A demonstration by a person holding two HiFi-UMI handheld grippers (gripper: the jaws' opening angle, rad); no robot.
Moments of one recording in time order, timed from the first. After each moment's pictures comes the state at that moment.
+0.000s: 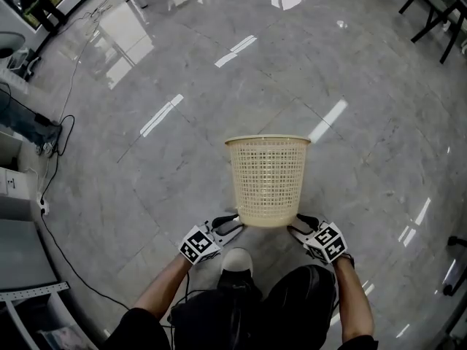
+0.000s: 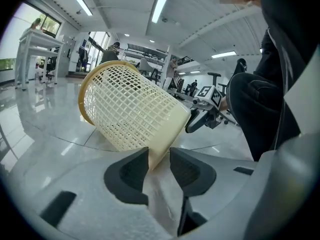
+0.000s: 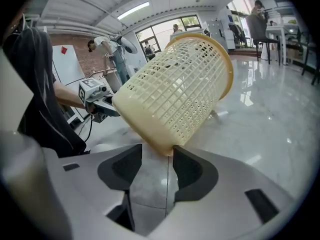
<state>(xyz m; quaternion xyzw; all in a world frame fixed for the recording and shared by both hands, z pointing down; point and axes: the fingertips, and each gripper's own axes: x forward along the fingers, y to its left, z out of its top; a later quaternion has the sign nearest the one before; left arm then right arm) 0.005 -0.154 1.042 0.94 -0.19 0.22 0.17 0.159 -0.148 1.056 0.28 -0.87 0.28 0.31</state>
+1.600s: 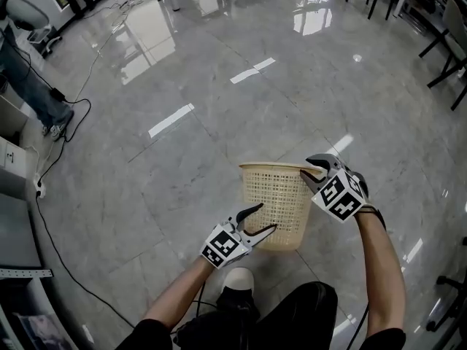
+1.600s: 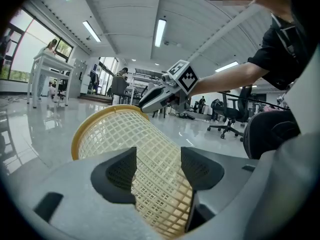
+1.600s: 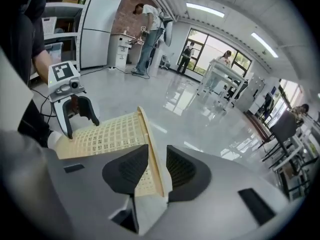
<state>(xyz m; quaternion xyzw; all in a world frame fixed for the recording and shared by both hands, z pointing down) 0.040 -0.239 0.944 0.95 -0.26 0.12 0.12 0.099 -0.371 0.887 0.24 -0.86 -0.06 0.45</state>
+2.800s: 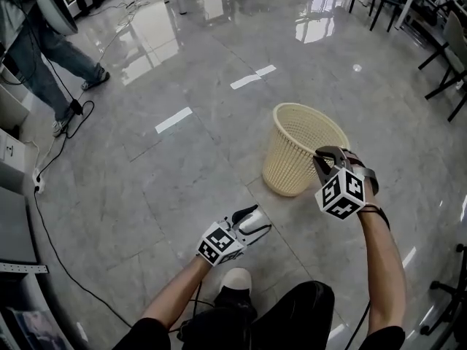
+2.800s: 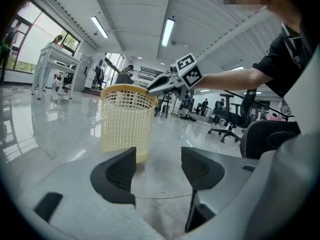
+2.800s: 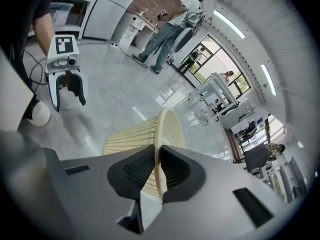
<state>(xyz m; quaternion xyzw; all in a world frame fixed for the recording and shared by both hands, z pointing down) 0.019 -0.238 0.943 0.94 -0.27 0.12 0.16 0.108 -0.397 0.835 0.27 -0.78 -0.21 0.52</state>
